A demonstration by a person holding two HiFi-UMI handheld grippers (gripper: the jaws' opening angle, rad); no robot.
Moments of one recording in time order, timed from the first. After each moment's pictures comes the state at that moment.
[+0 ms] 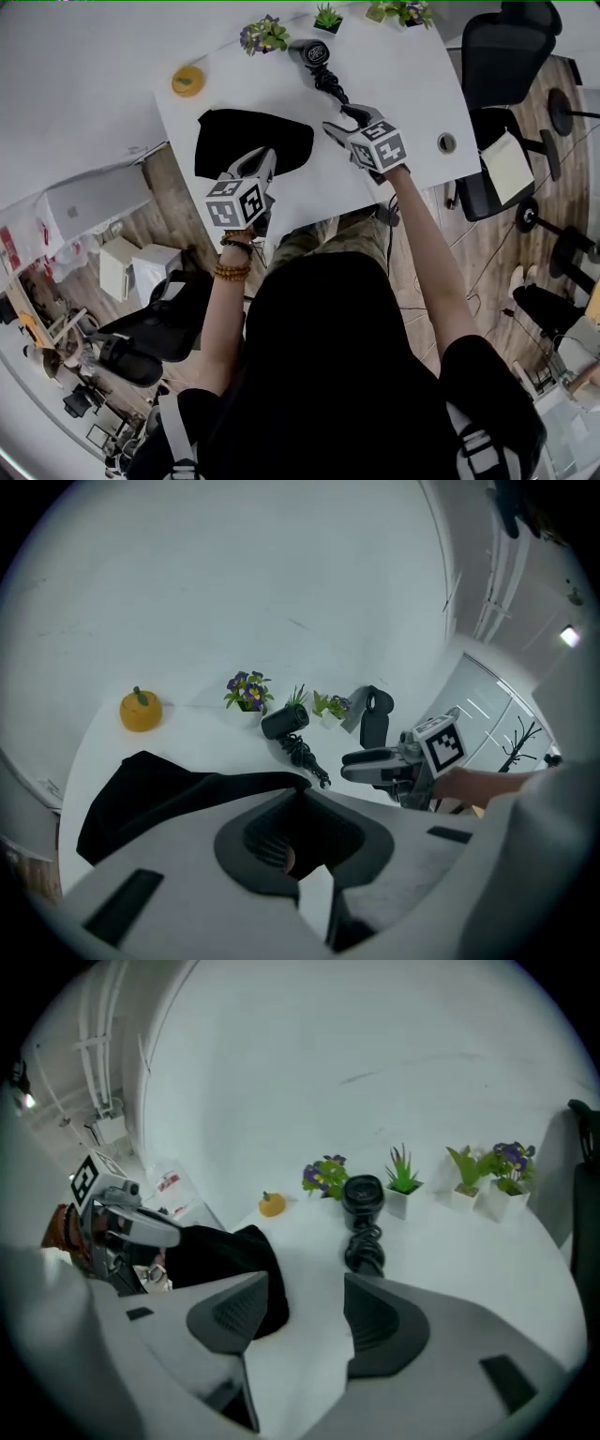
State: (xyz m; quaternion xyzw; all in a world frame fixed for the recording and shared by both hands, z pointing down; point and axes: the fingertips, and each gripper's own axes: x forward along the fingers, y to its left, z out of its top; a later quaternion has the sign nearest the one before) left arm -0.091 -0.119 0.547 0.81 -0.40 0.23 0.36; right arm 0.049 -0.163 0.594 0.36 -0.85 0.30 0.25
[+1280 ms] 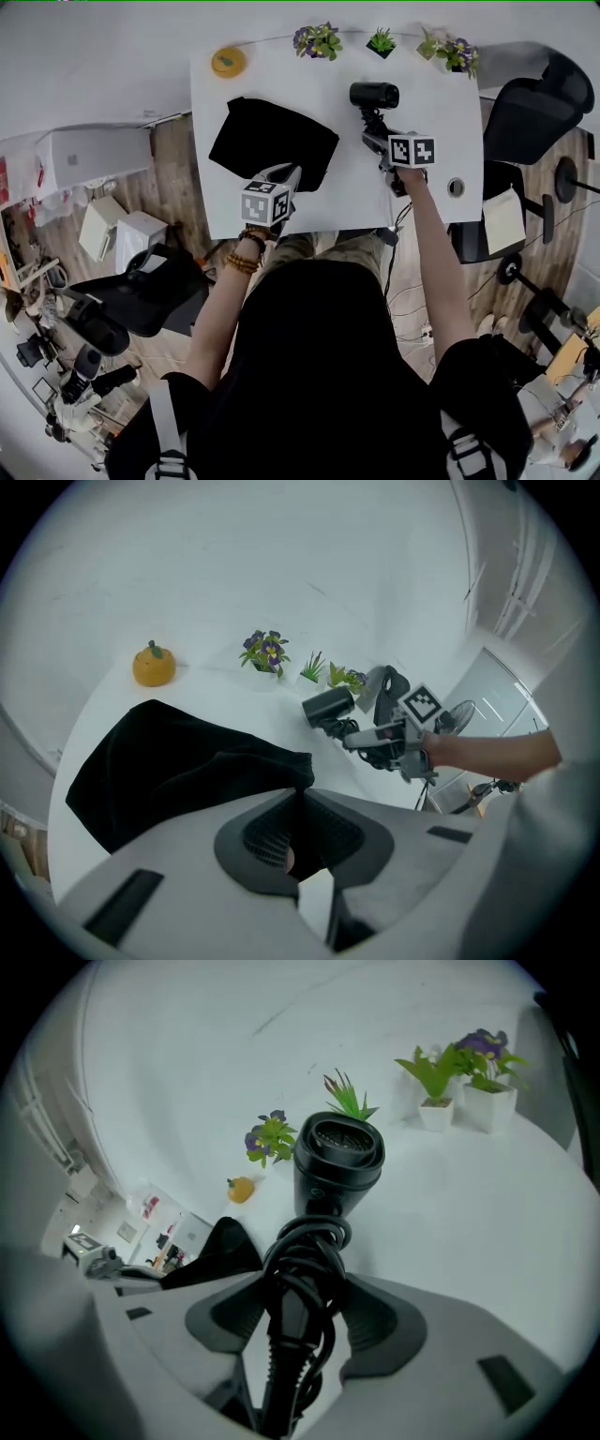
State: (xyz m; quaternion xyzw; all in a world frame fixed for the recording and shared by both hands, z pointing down) left arm -0.096 -0.087 0.609 0.77 -0.41 0.27 0.41; right arm 0.086 -0.186 0.673 0.36 -0.77 0.47 0.26
